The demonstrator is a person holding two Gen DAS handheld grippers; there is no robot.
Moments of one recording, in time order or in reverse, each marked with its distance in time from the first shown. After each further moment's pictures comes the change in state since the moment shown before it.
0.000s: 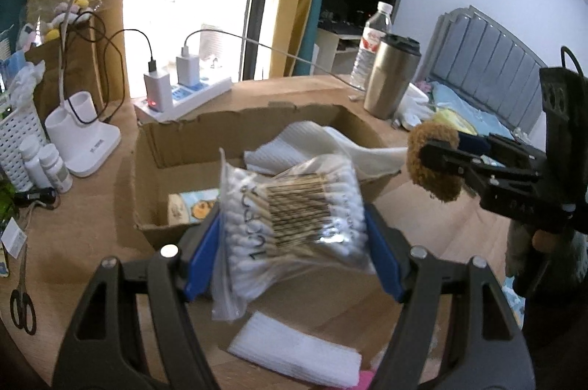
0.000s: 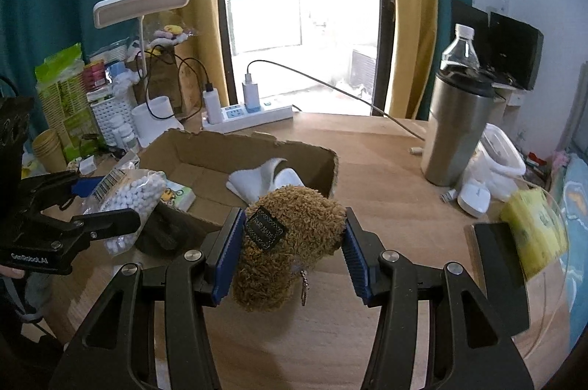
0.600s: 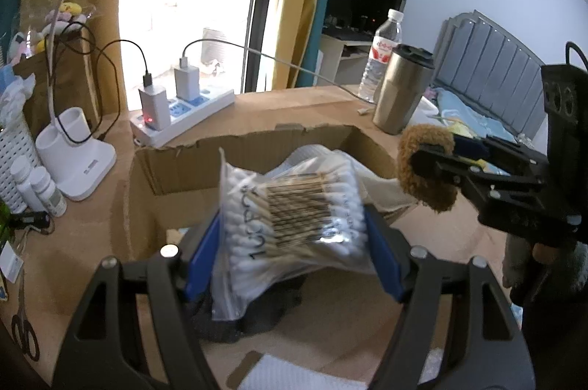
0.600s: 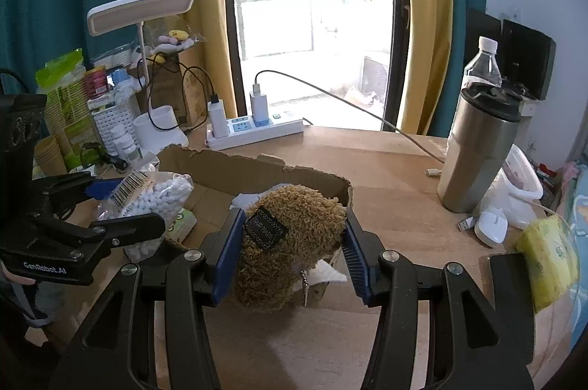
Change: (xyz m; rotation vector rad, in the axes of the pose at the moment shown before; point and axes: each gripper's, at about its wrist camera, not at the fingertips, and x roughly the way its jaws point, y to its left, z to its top) left arm 0.026 0.006 0.024 -0.002 -0.021 0.015; right arm 0.027 -0.004 0.023 -0.018 -0.016 0.042
